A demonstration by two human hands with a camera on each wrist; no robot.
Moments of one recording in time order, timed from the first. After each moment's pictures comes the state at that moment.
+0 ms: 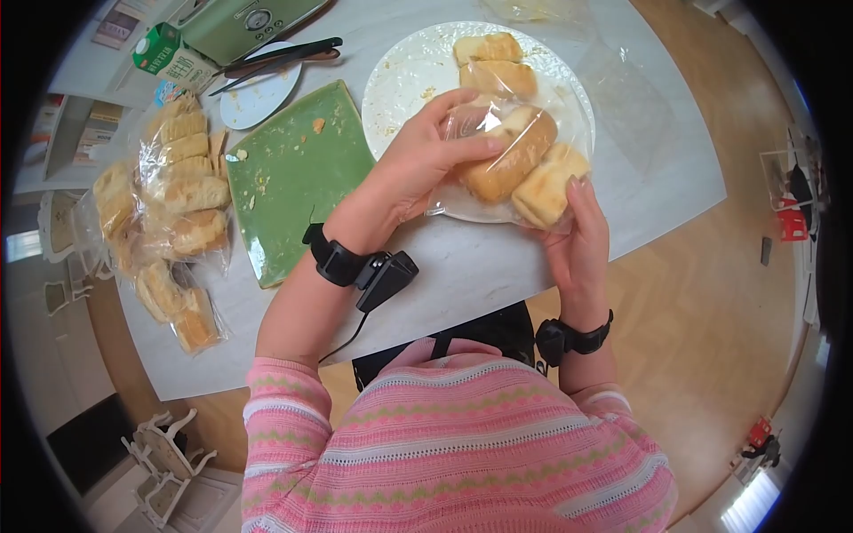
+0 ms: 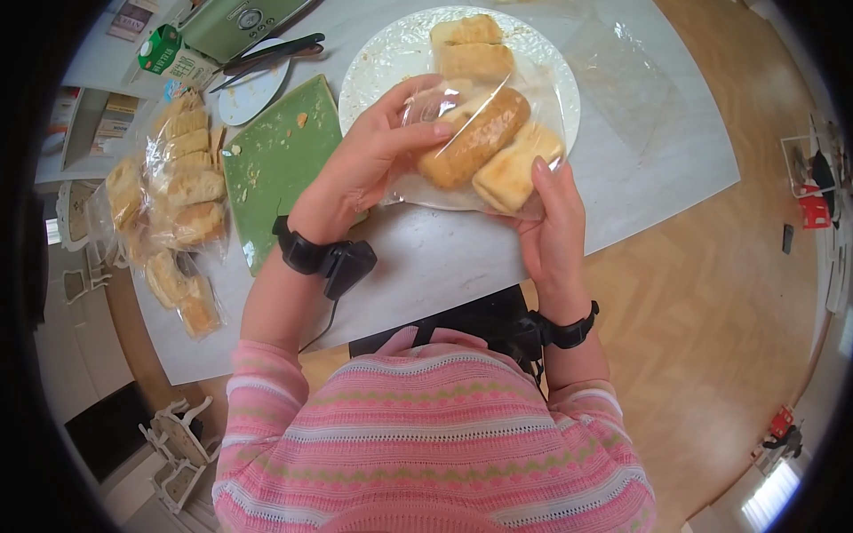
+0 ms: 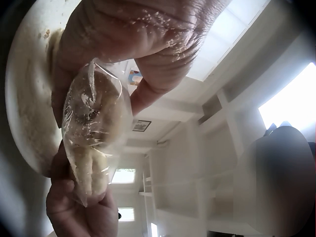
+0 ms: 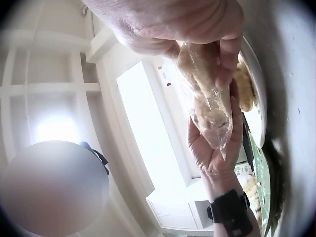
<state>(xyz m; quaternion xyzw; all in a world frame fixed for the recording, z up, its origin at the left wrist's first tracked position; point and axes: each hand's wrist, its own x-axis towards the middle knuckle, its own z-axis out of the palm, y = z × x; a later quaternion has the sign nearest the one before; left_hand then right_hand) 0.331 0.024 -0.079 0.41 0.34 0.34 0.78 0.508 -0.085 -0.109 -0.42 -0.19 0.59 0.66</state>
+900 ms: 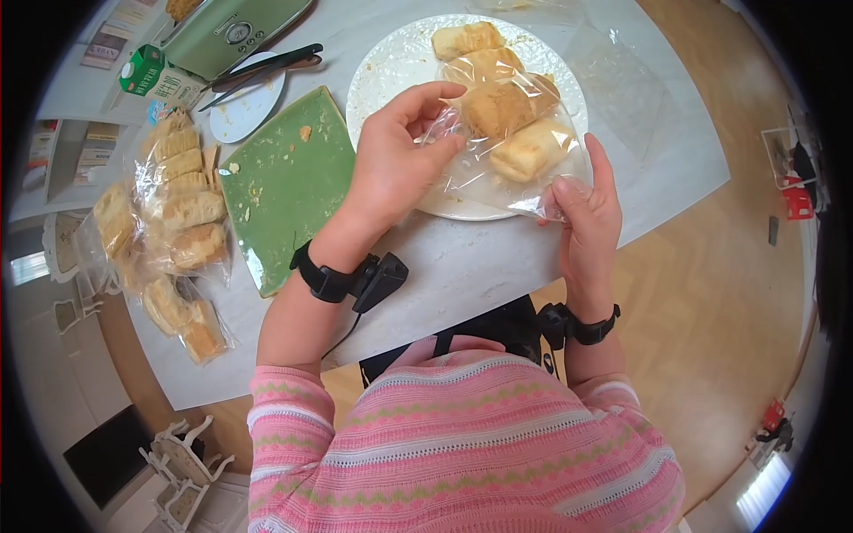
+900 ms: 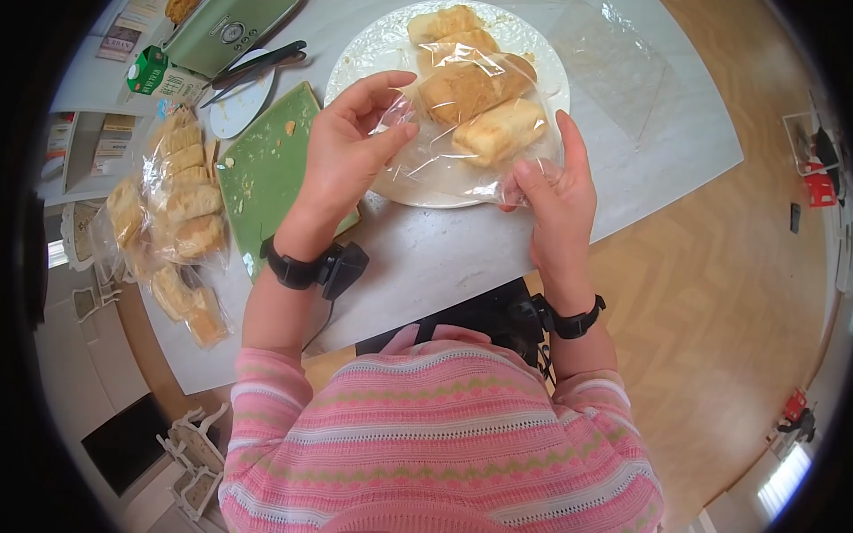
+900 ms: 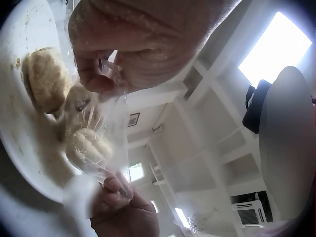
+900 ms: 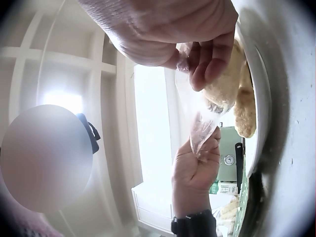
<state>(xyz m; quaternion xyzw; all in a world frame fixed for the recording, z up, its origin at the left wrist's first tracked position) 0.327 0.024 -0.082 0.64 0.41 0.38 0.52 0.520 -0.088 -0.109 -0.51 -0.30 0.48 0.64</state>
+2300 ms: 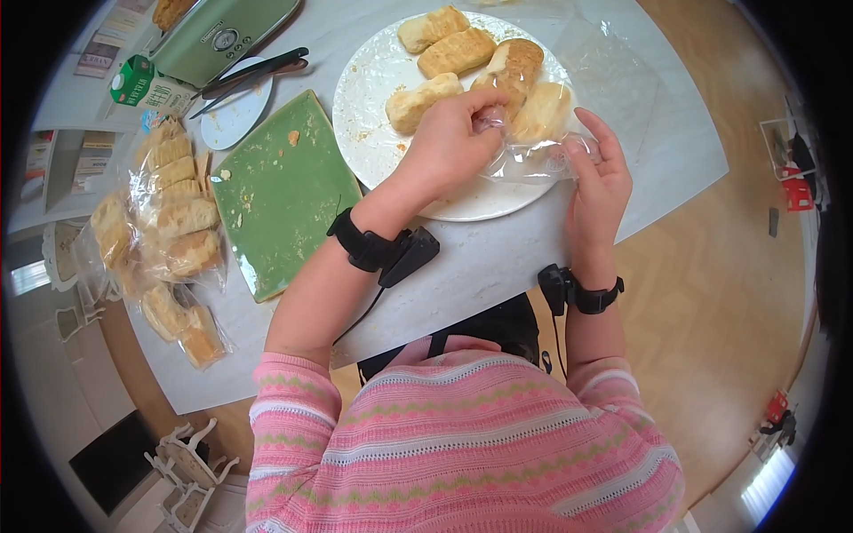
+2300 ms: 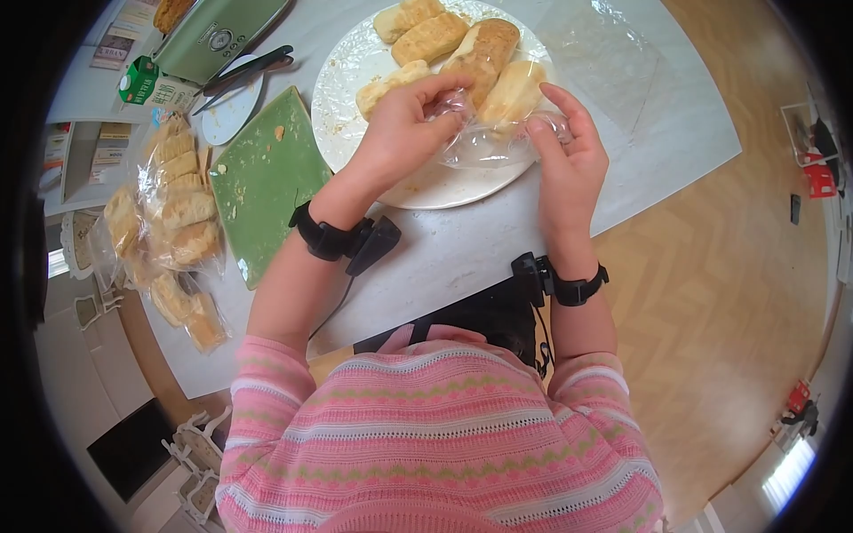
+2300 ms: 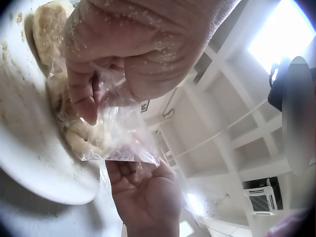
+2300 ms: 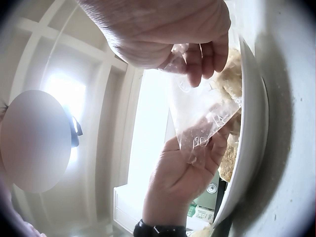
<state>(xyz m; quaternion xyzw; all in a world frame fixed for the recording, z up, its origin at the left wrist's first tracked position) 0.382 0.040 -0.107 0.72 0.40 0.26 0.51 0.544 -0.057 -0.119 -0.54 -0.34 0.36 0.68</state>
